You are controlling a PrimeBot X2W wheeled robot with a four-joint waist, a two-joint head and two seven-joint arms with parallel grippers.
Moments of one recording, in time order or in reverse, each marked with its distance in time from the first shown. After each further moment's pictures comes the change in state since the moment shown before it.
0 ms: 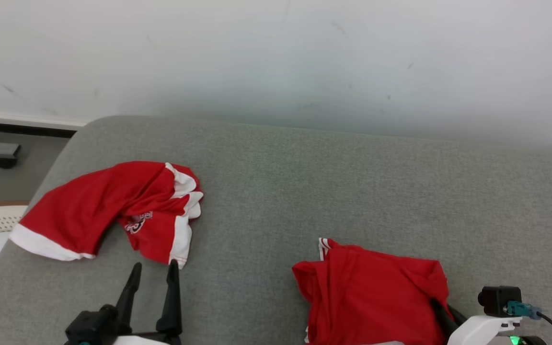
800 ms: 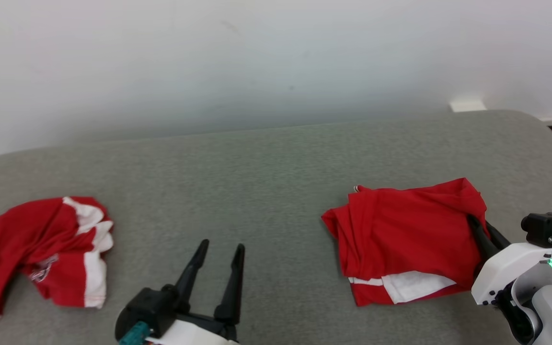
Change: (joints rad) left arm -0.078 0.000 -0.191 -0.030 -0.012 -0.021 -0.001; right arm -0.219 -0.100 0.006 0.012 0.024 0.000 -0.099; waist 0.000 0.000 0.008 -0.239
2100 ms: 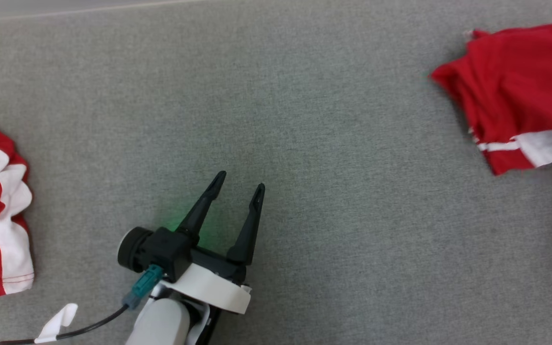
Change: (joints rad) left arm -0.222 0.007 -0.045 0.019 0.124 -0.056 0.000; right arm -0.415 -0.206 -0.101 0.104 0.000 0.000 -0.030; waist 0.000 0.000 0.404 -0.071
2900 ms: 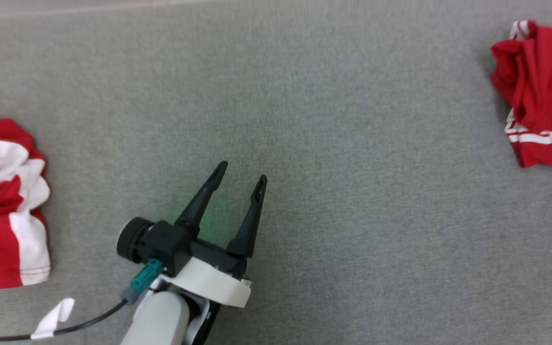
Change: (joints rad) left arm -0.031 0.006 0.003 -0.014 0.015 -0.010 0.000; right arm -0.204 -0.015 -0.027 0.389 -0.288 0.000 -0.155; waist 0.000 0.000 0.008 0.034
